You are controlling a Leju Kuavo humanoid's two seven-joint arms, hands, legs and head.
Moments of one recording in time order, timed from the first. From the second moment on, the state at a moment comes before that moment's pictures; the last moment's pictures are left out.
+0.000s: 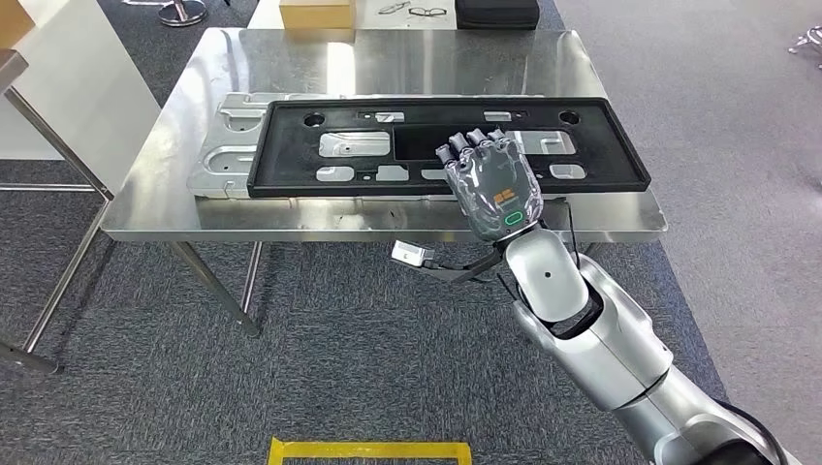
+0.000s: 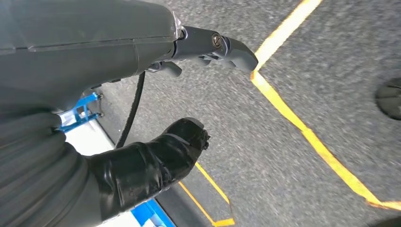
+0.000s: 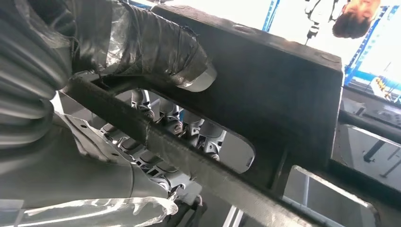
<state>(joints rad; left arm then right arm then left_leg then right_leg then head) -0.07 0.18 0.97 0.01 -1.44 -0.49 -0.27 -0.84 -0.14 0.95 -1.42 1.38 -0.24 0.10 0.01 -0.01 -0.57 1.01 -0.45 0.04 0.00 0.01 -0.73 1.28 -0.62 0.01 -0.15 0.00</state>
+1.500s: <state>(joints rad) -0.08 0.19 0.95 0.01 -1.44 -0.49 -0.27 -0.83 -0.13 1.01 -1.37 1.34 -0.19 0.10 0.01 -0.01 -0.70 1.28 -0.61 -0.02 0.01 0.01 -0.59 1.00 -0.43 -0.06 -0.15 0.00</state>
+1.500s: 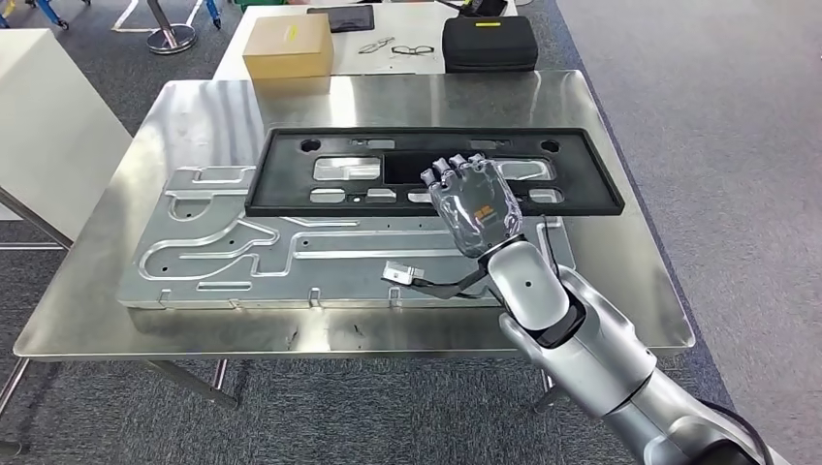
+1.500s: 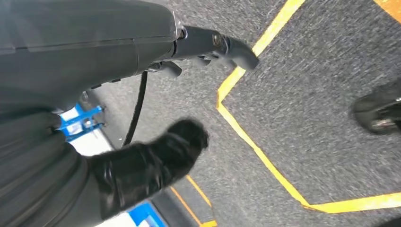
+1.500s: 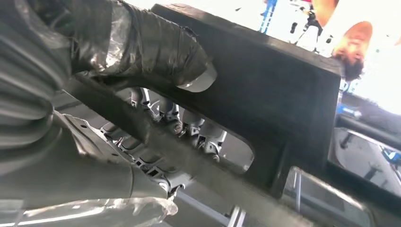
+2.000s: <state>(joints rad) -0.08 0.19 0.95 0.01 -1.44 -0.49 -0.27 -0.83 -0.13 1.01 -1.35 1.32 -0.18 0.10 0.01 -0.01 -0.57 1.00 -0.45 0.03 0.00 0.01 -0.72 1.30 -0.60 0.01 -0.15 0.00</state>
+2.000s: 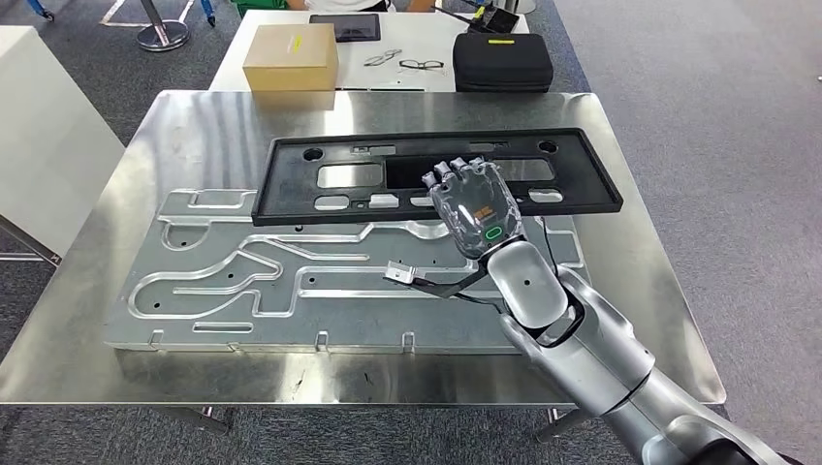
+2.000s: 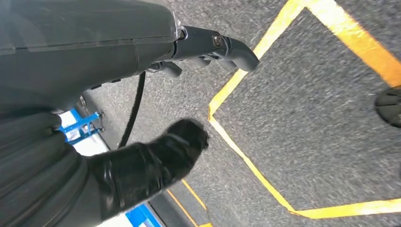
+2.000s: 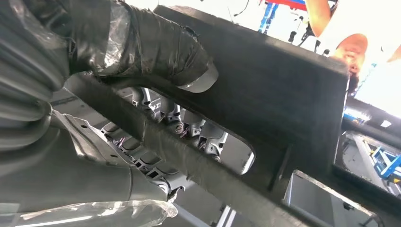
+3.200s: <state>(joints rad) -0.09 0.20 0.94 0.01 -1.44 -0.50 -0.26 -0.84 -0.06 1.02 -1.19 1.23 -0.11 0.08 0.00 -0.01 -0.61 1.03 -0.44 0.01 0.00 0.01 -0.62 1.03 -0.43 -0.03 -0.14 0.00</state>
